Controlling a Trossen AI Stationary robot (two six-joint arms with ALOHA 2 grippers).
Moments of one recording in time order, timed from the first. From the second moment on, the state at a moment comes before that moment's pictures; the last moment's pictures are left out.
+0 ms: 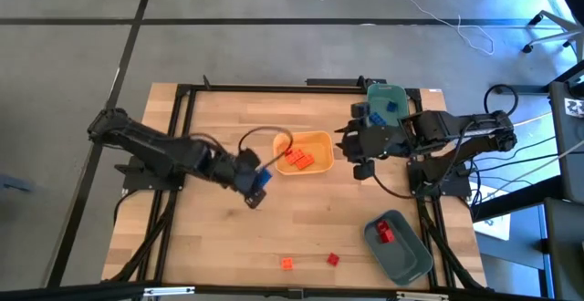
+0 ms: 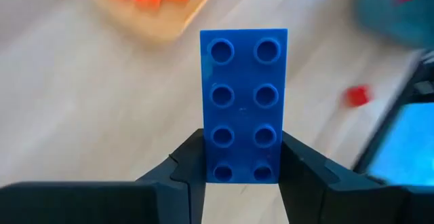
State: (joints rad) left arm -0.32 1.39 1.26 -0.84 -0.23 -1.09; right arm 0.23 1.40 1.63 -1.07 0.52 -0.30
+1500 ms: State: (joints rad) left arm -0.14 1.39 1.58 -0.75 0.02 -0.66; right arm 0.15 1.58 1.63 -0.43 0.03 -1.06
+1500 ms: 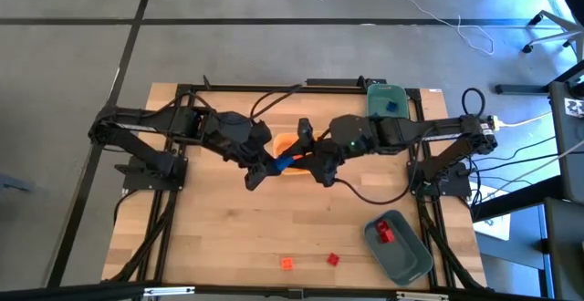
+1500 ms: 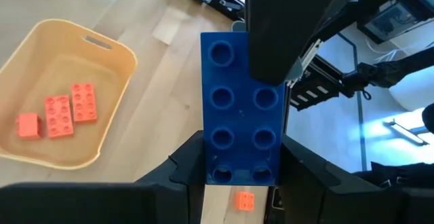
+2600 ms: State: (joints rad) left arm -0.13 1.32 1.58 -0.78 -0.09 -0.62; right arm 0.15 1.61 1.63 -0.45 0.09 -1.03
